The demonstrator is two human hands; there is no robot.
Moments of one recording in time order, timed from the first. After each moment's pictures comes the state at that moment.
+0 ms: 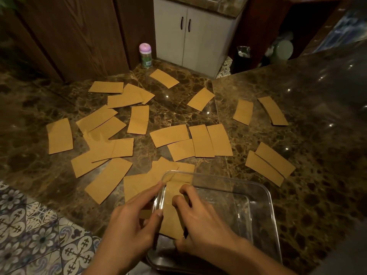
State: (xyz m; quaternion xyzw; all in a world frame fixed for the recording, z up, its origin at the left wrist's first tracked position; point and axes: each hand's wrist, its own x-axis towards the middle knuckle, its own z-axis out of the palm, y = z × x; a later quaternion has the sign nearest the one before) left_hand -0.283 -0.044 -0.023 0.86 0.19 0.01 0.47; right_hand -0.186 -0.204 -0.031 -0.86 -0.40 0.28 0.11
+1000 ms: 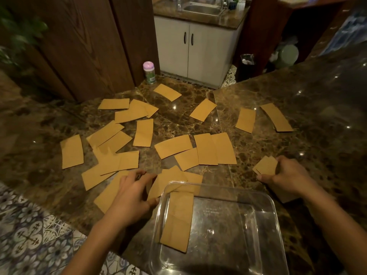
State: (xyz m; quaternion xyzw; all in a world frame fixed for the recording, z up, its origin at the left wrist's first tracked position) left_hand -0.218 0.016 -0.069 0.95 0.20 -0.11 0.23; right_hand 0.001 -0.343 -0.058 -0.97 0.00 0.22 0.14
